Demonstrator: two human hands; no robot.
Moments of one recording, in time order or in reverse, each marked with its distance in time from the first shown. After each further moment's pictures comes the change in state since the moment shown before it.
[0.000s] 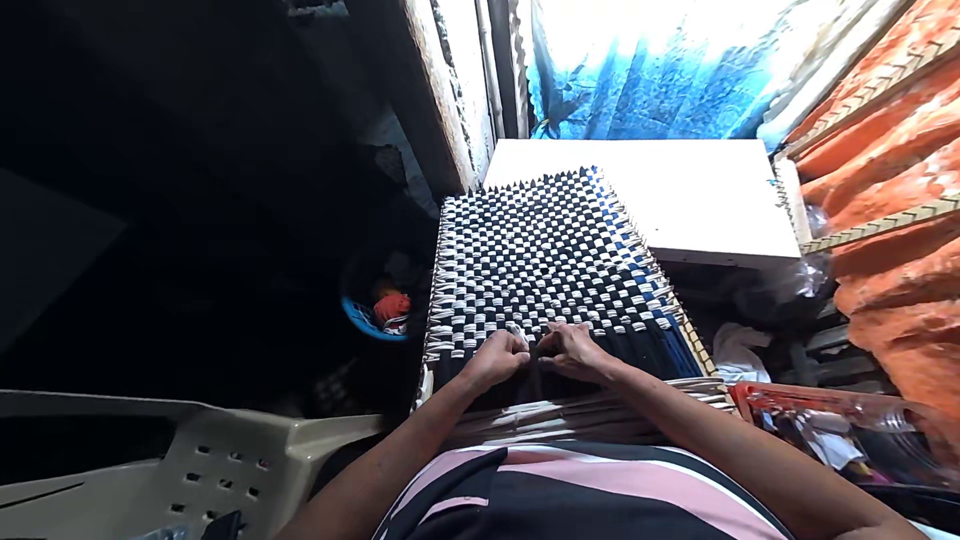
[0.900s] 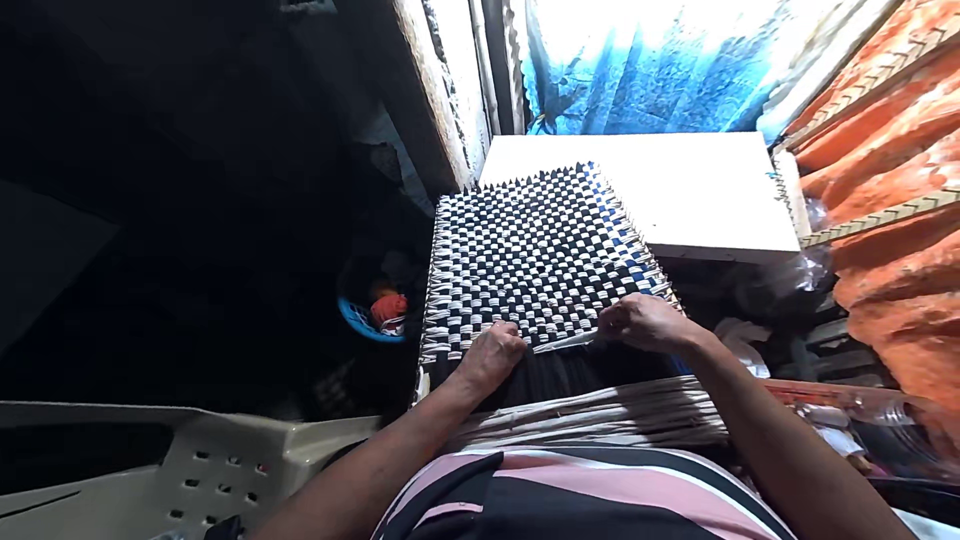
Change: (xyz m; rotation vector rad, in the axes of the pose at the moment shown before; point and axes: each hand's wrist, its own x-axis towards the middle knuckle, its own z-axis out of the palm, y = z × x) left_hand 0.009 -0.019 0.004 0.621 0.202 0.441; right_hand -0.044 0.059 -0.078 -0.252 0.110 0.036
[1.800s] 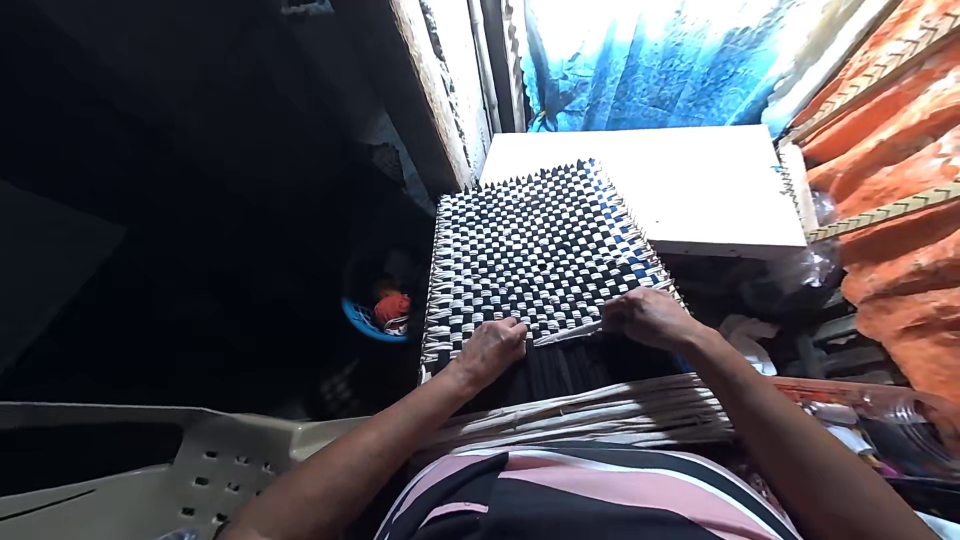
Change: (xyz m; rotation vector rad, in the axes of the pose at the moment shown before) left_hand 0.007 -0.006 -0.005 0.111 0.047 0.055; right_hand 0.000 0.007 0.006 -0.081 0.125 -0.026
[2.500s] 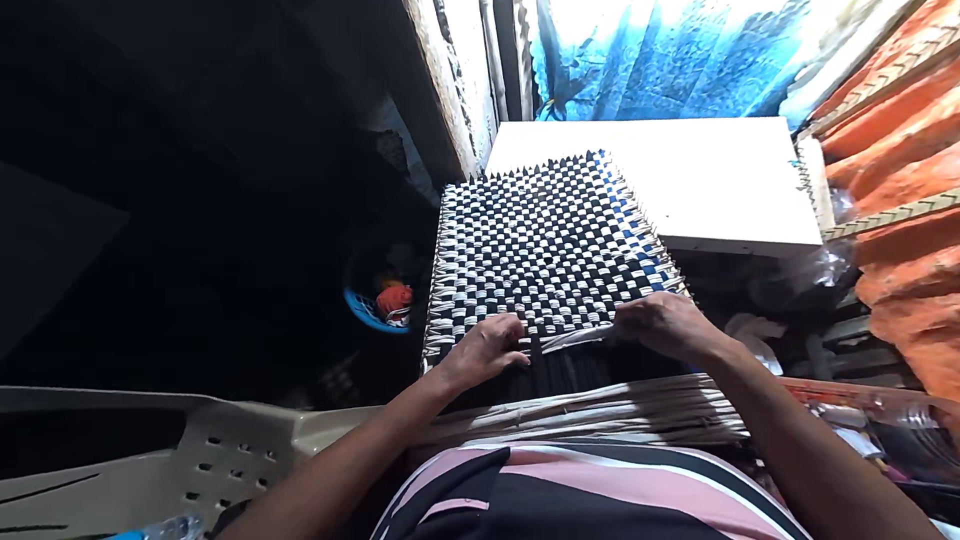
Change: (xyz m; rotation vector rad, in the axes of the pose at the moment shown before) left_hand -0.021 -0.006 -0.020 -0.316 -0.055 -0.020; right_hand -0.018 -0.006 -0.003 0.032 0.021 -0.035
